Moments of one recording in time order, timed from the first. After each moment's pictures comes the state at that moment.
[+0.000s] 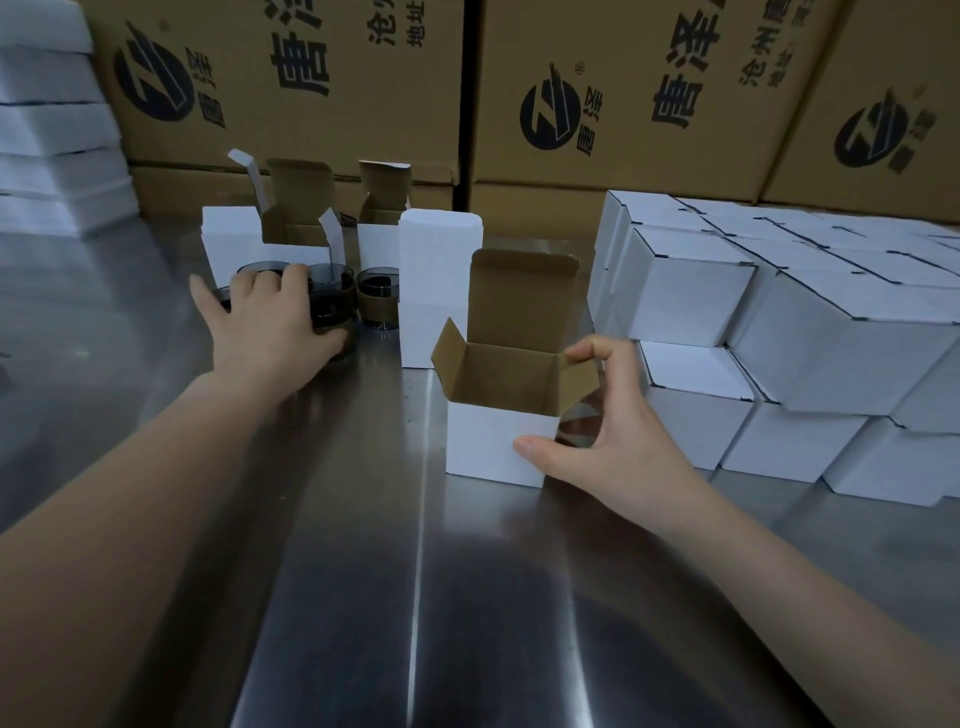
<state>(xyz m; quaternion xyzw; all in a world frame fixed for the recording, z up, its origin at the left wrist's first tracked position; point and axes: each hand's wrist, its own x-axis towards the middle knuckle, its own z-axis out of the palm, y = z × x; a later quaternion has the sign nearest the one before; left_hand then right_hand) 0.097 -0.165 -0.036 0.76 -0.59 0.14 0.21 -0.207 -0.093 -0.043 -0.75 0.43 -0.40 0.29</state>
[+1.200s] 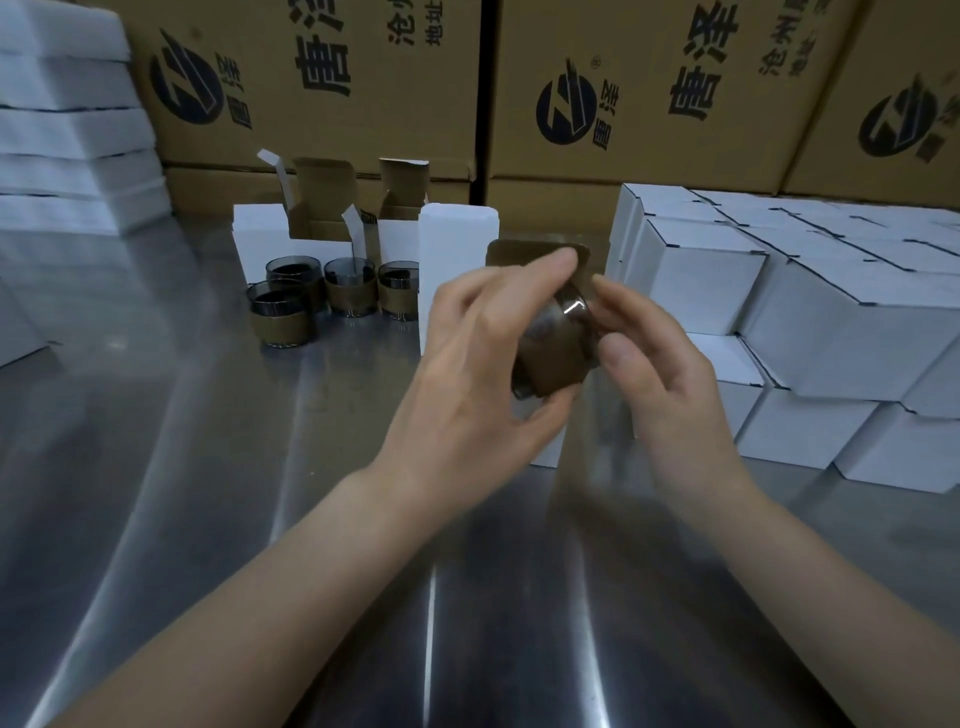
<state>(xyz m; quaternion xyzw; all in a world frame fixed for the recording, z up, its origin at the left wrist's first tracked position) -0.039 -0.055 -0.017 0.30 -0.77 0.12 0.55 -0.199 -0.078 -0.022 -0.67 0.29 -0.58 0.36</state>
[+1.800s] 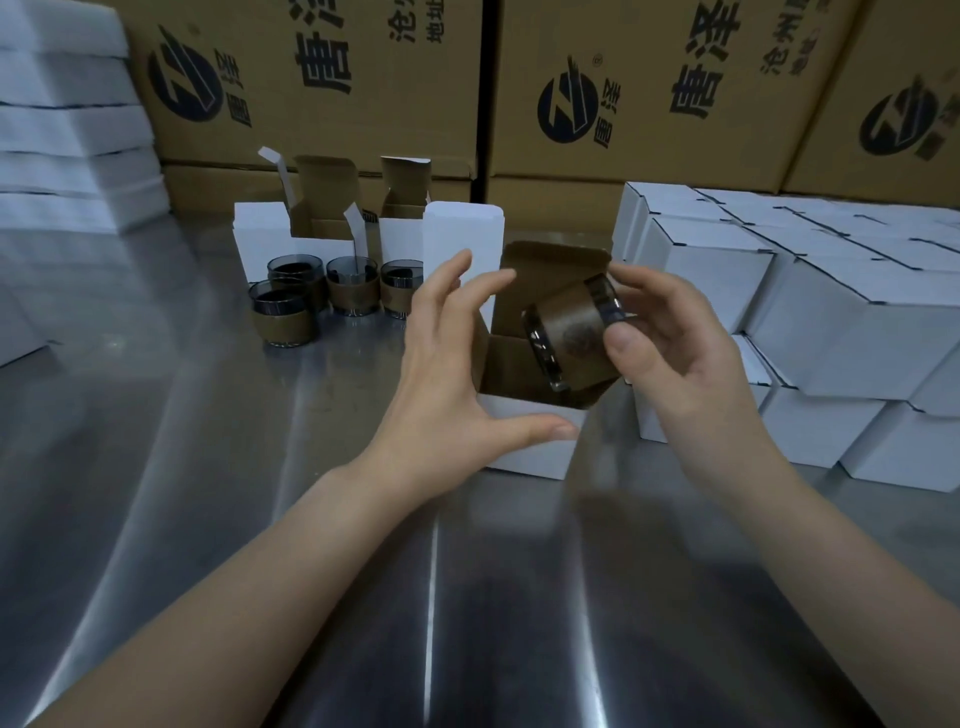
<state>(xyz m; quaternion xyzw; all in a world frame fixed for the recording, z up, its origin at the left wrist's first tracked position) -0.016 -0.073 -0.035 0.42 -0.75 -0.09 0.50 -0.207 -0.079 -0.008 -0.71 0.31 -0.55 0.31</state>
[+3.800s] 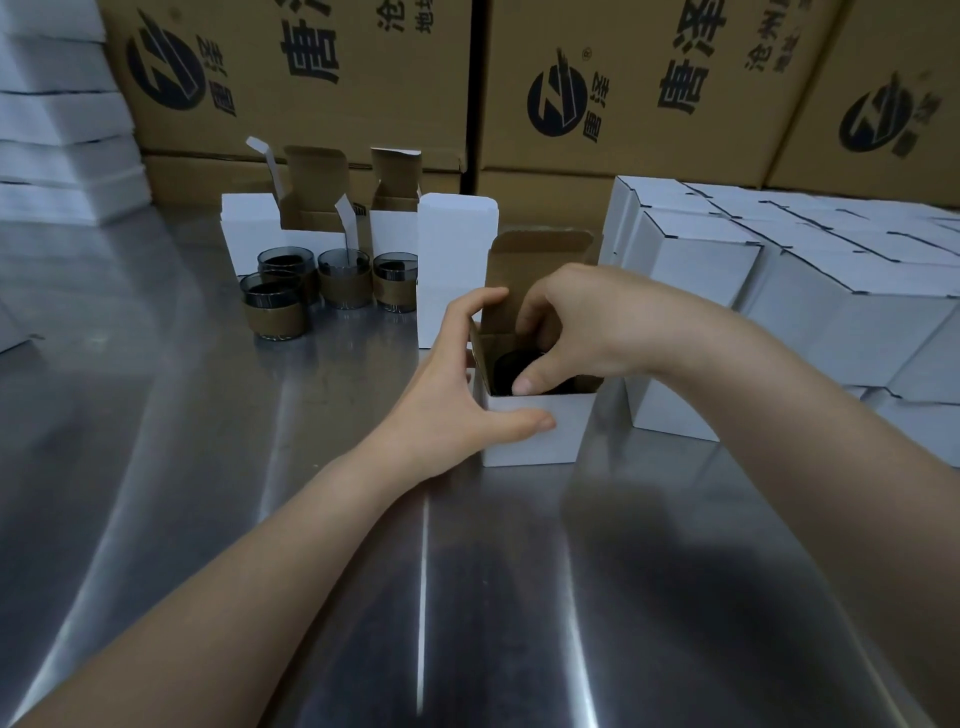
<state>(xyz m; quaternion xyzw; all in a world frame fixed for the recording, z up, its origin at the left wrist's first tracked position) -0.010 -0.086 -0.047 0.41 -0.73 -0.30 0.47 -0.156 -0.098 0.063 -0.84 0.55 -0.01 0.06</state>
